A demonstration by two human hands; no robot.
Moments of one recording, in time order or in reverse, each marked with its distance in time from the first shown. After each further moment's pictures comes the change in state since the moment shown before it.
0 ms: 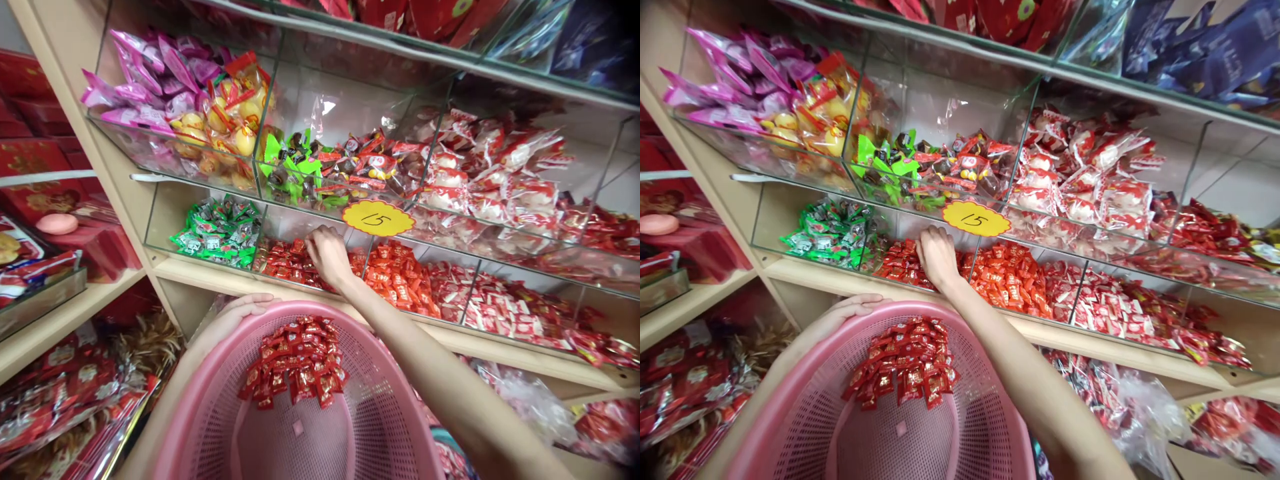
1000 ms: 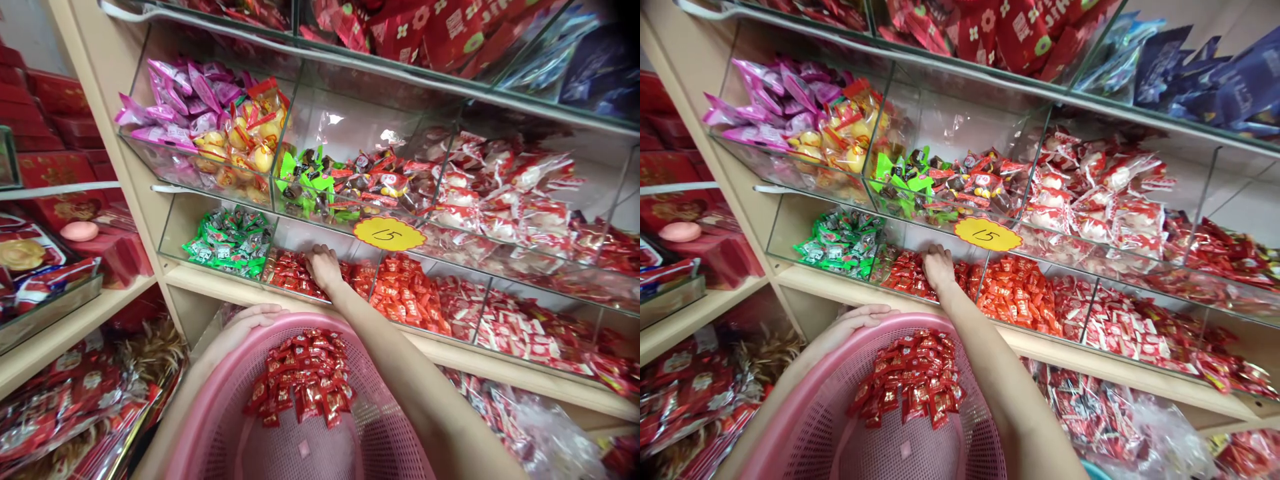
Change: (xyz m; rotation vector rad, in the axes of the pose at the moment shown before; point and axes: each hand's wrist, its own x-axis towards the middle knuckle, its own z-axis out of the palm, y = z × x) left_hand -0.004 0.001 0.004 -0.082 0.023 -0.026; right_hand 0.025 0.007 0.057 -0.145 -0.196 -0.039
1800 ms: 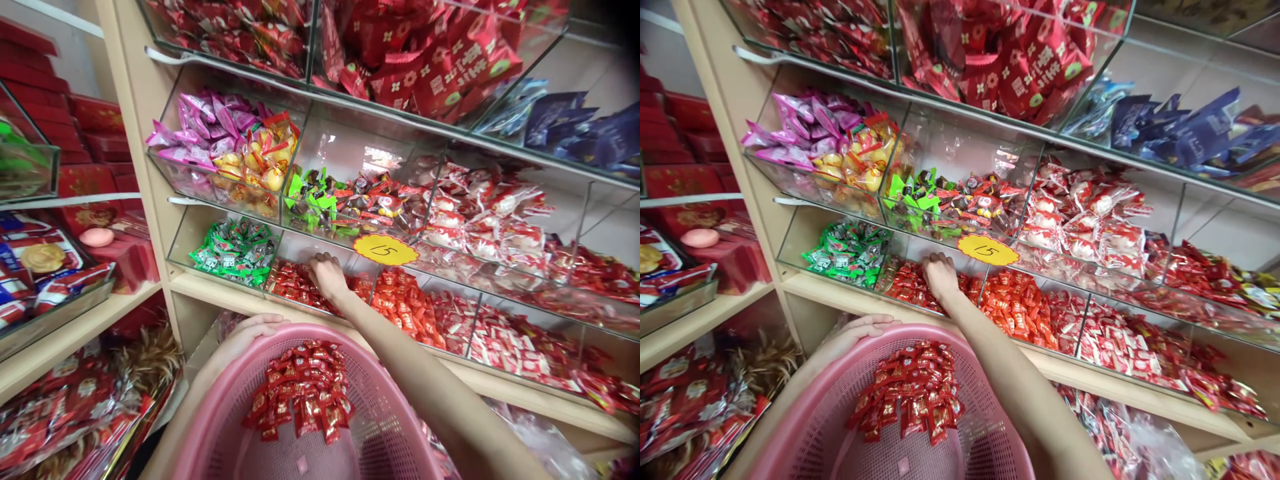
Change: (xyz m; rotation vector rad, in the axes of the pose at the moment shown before) left_hand -0.003 0.002 0.000 0.077 -0.014 0.035; right_hand -0.010 -0.008 -0.037 -0.036 0.020 -0.045
